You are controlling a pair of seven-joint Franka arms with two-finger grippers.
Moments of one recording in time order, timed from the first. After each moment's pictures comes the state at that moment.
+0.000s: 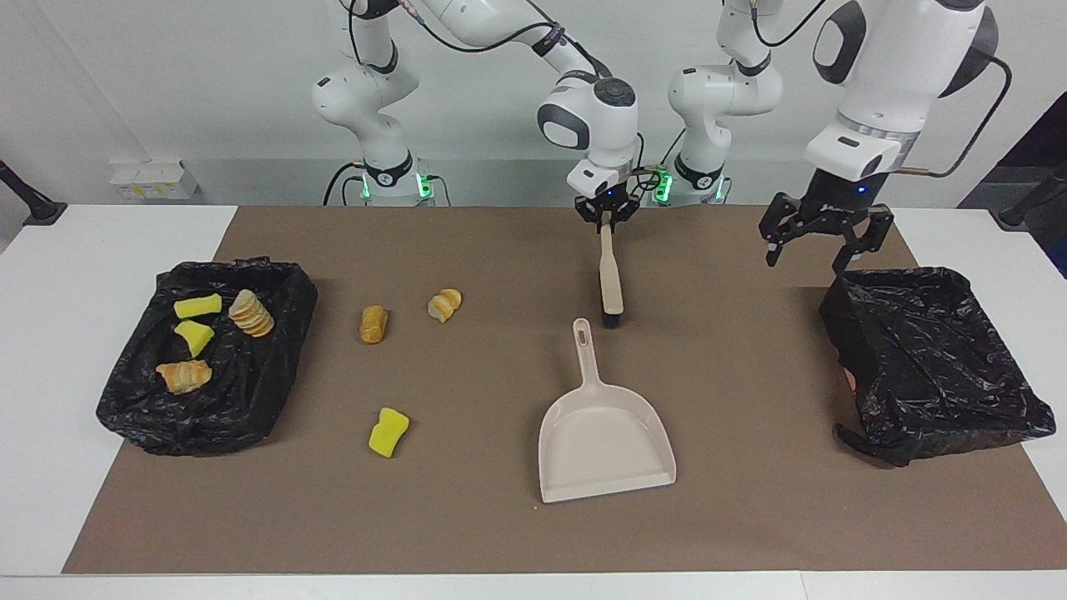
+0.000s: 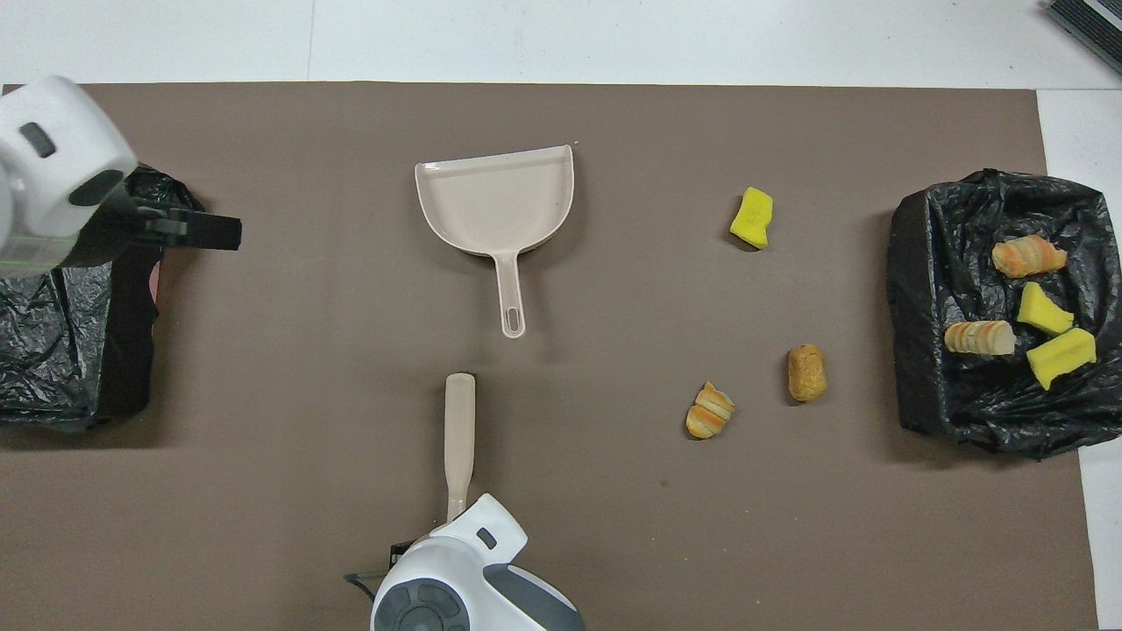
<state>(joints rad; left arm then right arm) -0.09 0.01 -0.12 -1.68 -0.04 1.95 0.03 0.73 0.23 0.31 -2.03 0.00 2.31 1.10</state>
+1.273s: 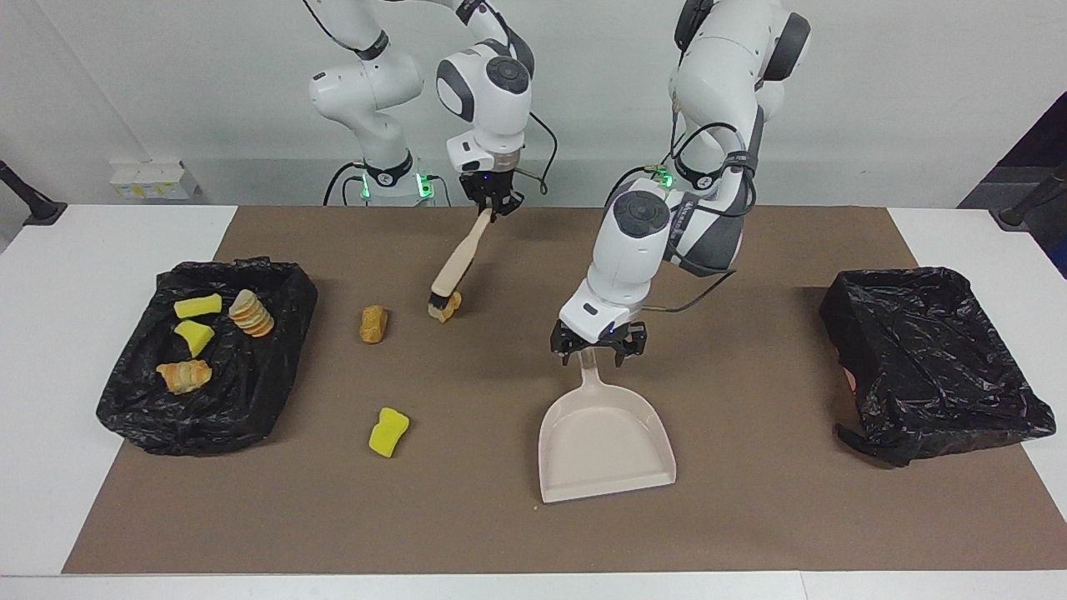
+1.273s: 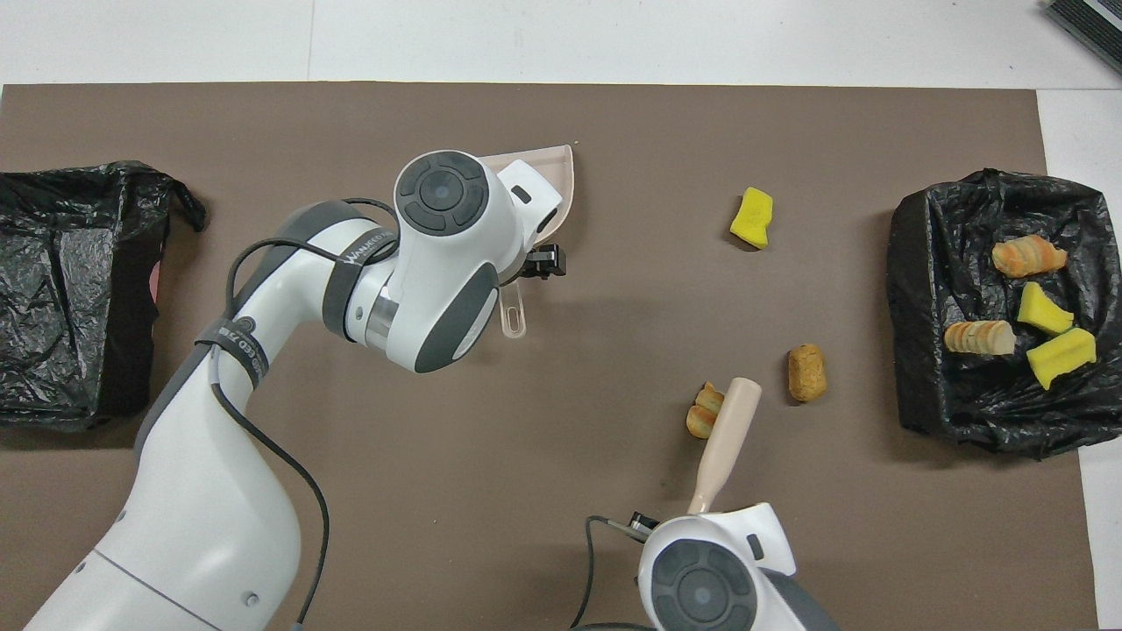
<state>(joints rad) -0.47 0.51 -0.13 -1.53 0.01 2.12 -0.52 0.37 -0.31 0.30 -2.46 0.03 1.95 1.17</state>
